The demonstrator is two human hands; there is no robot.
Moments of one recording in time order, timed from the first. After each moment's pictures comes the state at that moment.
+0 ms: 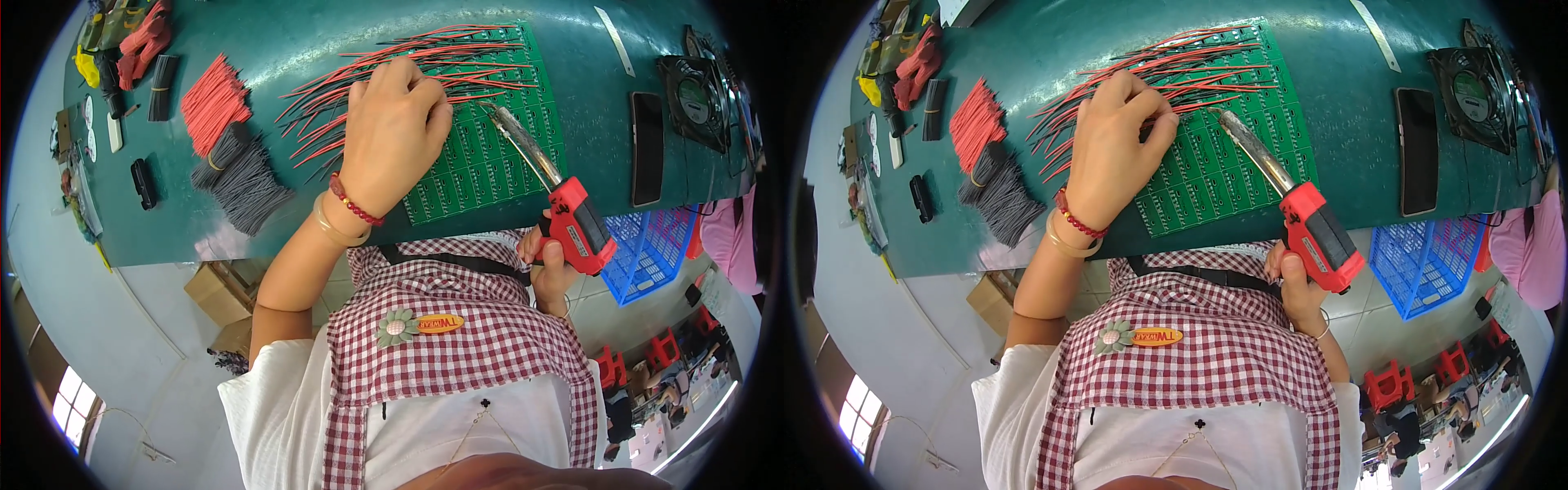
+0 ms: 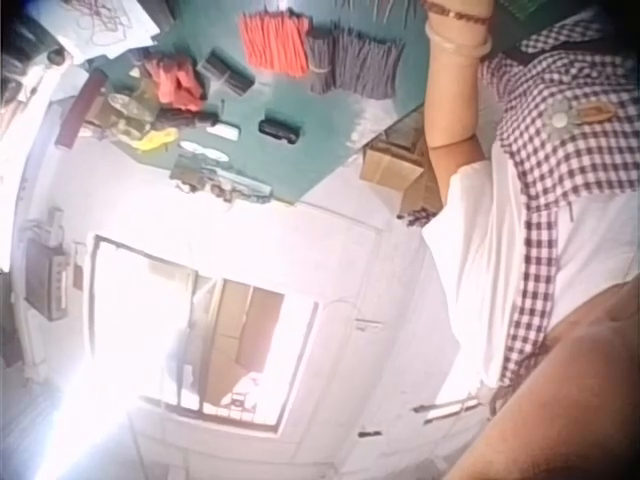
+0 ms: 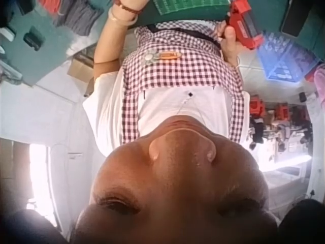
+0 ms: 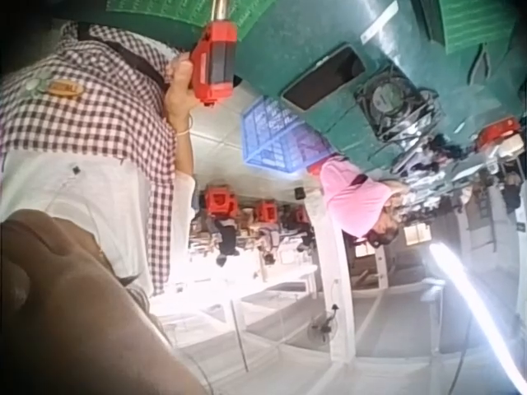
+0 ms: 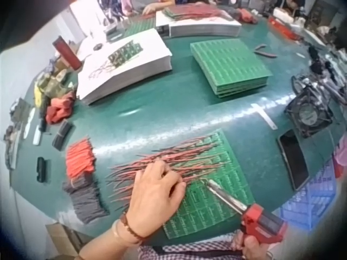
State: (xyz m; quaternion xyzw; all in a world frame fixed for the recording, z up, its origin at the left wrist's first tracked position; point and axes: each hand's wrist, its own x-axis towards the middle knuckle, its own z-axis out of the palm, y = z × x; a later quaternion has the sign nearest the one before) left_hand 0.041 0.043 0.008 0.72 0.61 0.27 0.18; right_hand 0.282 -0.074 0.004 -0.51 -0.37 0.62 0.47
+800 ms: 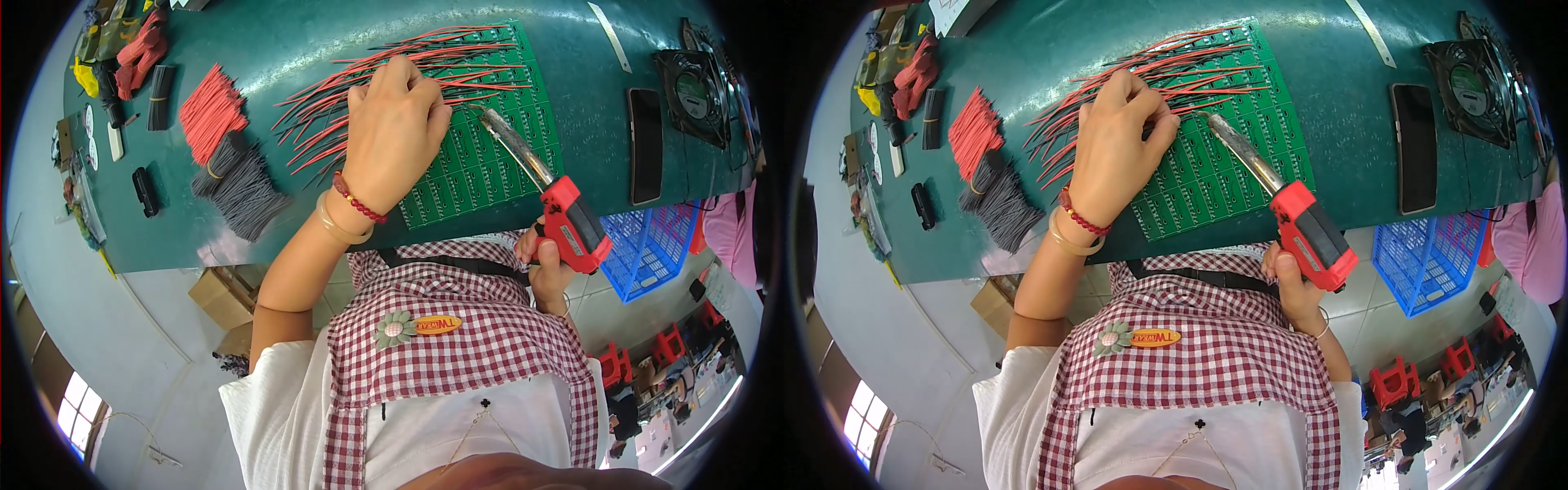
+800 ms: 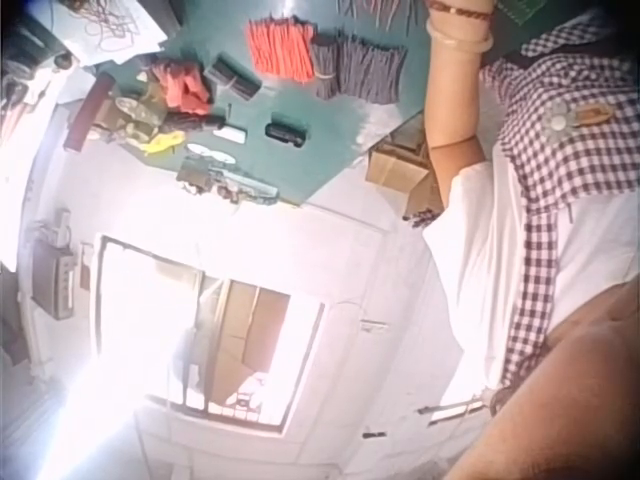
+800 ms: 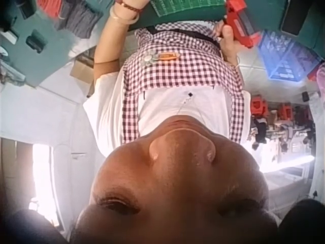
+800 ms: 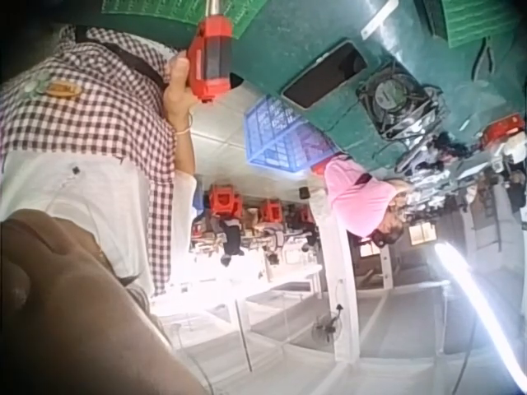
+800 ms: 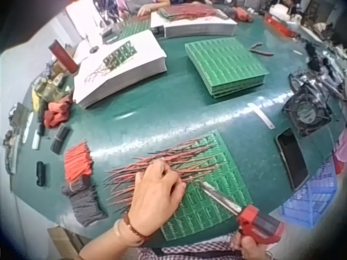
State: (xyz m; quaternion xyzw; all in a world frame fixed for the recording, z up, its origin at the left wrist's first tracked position) left_hand 0.047 0.048 0.011 0.72 0.63 0.21 0.20; right_hand 0.284 -0.076 0.002 -0.52 -0.38 0.62 0.45
